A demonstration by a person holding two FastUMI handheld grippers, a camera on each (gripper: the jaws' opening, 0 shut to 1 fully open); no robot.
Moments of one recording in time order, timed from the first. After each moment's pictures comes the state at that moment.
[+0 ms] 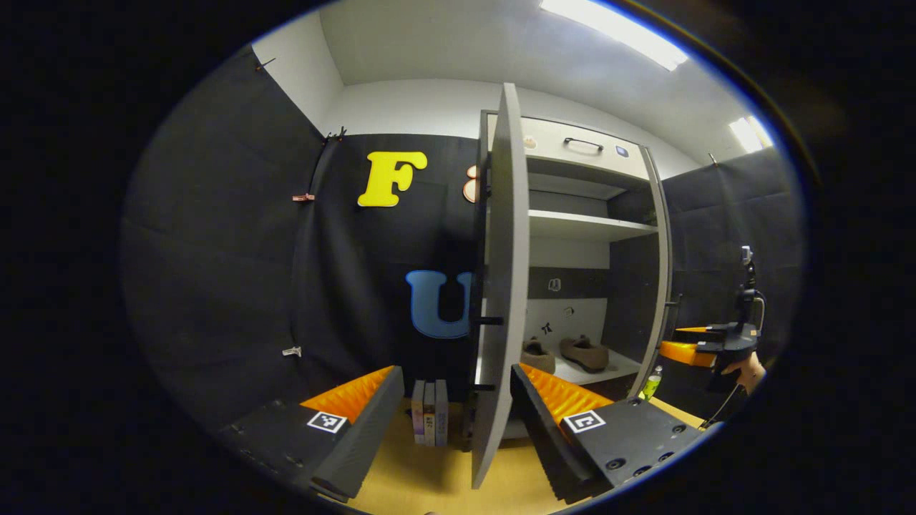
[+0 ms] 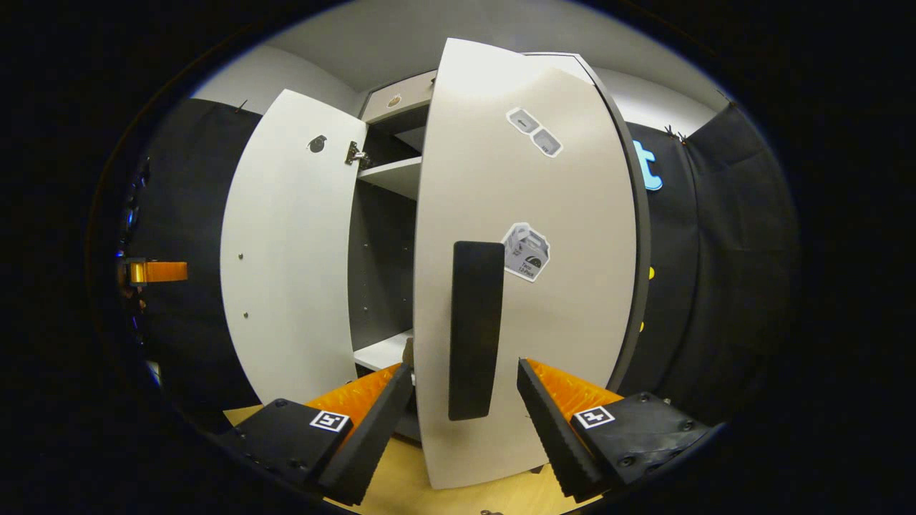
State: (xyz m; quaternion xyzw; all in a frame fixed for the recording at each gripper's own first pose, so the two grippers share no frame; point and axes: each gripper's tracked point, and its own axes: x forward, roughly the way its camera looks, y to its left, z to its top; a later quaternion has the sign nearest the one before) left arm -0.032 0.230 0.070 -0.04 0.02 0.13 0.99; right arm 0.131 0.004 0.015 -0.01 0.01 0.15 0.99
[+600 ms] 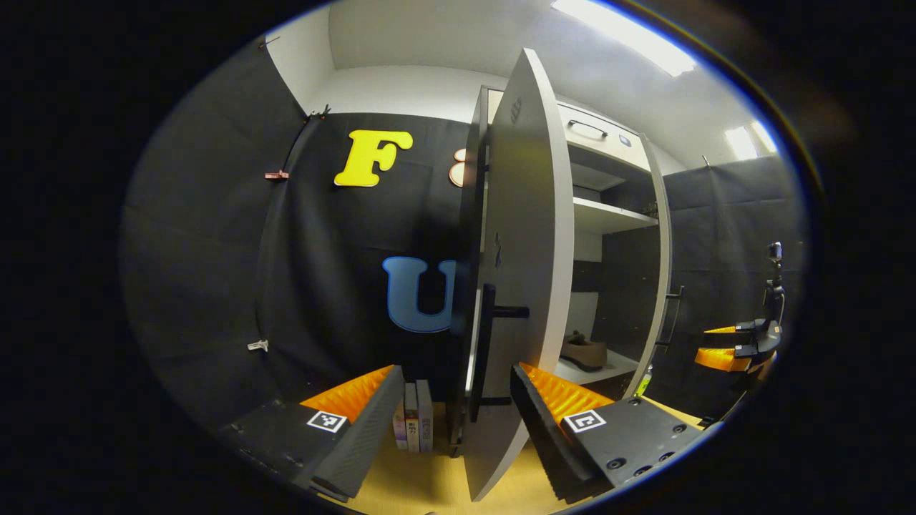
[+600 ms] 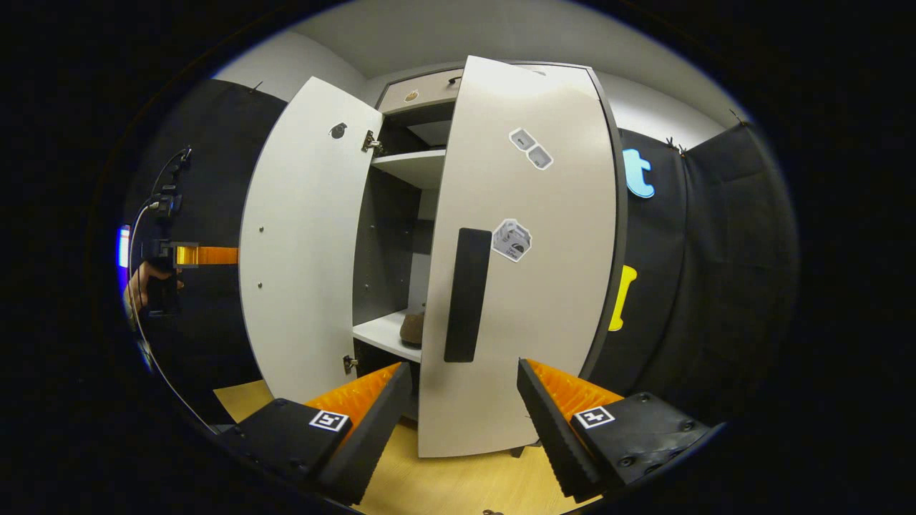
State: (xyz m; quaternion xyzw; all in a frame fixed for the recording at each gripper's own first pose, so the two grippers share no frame) left arm 0.007 0.243 0.037 -0.06 0.02 0.06 1.00; right arm 0.082 -0.014 0.008 -0.04 0.03 0.12 0.99
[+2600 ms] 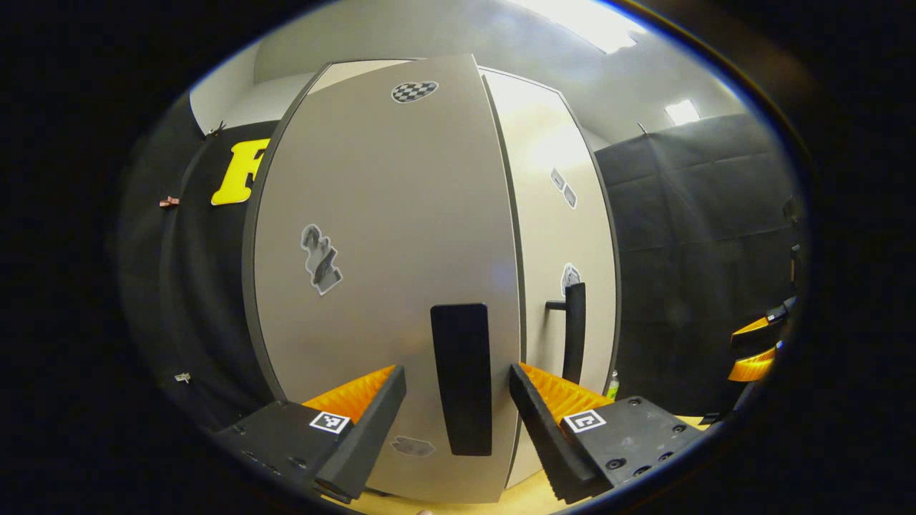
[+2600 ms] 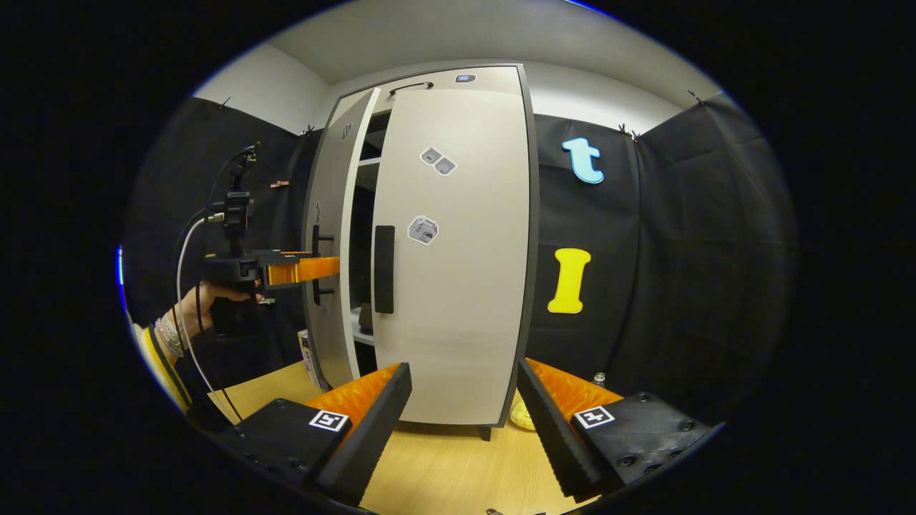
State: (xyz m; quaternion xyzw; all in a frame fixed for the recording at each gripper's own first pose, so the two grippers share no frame) left arm 0.206 0.034 0.041 0.02 -0.01 -0.04 1.00; right arm 0.038 -0.103 0.006 -0.01 0.03 0.08 1.00
